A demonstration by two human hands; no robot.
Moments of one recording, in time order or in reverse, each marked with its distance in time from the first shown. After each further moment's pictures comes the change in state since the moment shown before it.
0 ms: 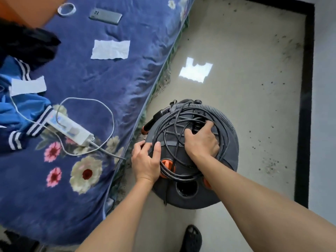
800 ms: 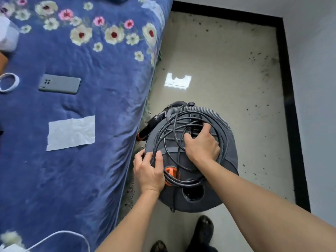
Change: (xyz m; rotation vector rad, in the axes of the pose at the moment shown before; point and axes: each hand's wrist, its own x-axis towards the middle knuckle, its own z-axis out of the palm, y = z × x) left_hand 0.273 0.165 0.106 -0.015 -0.080 0.053; right_hand 0.284 -0.160 -0.048 -0.040 0.063 0.066
